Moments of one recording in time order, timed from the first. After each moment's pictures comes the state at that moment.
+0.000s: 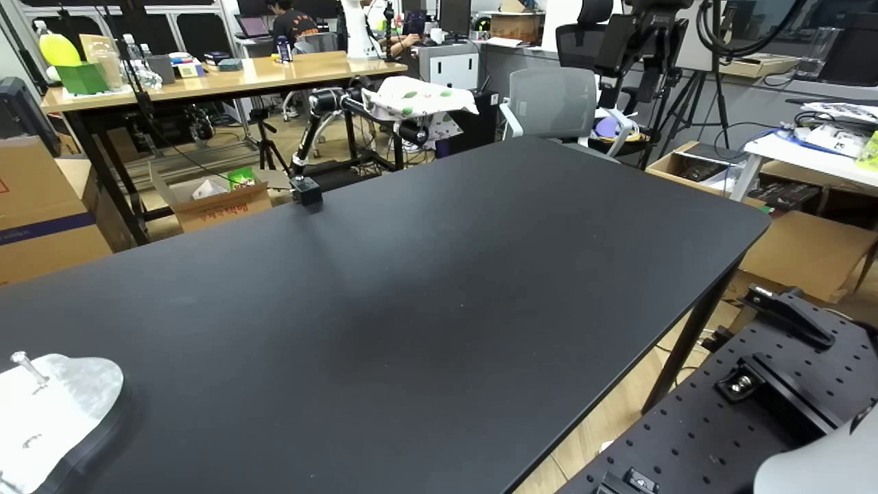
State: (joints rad) arm -0.11 -0.29 -0.33 -2.51 -0.04 2.25 -0.48
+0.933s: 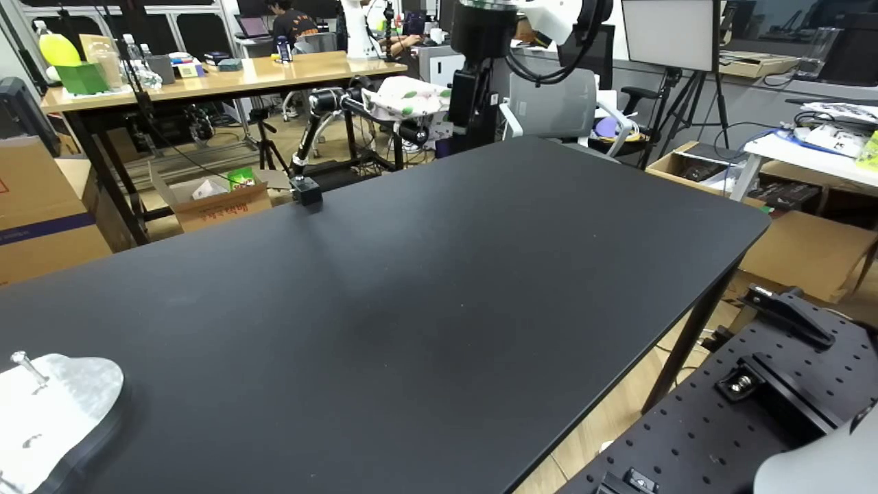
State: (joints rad) arm 0.06 -0.03 -0.06 -2.42 0.06 2.56 -0.80
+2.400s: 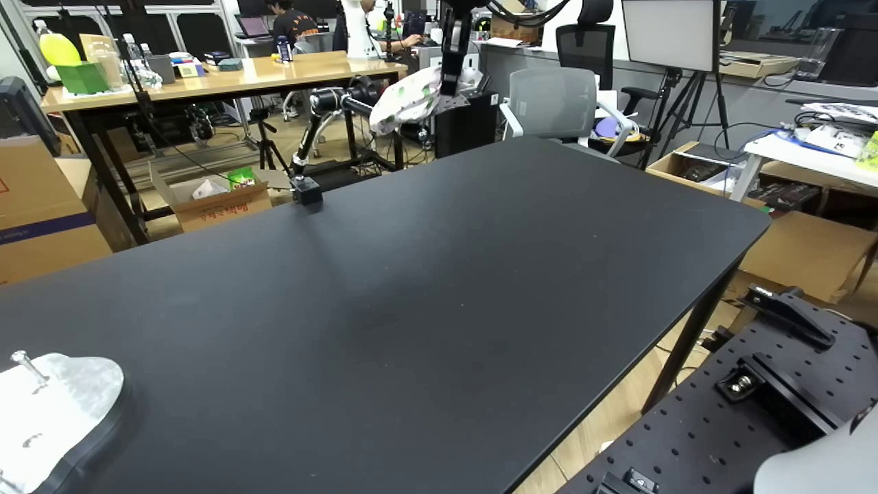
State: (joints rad) arm 0.03 -0.07 -0.02 -2.36 -0.14 2.64 -0.84
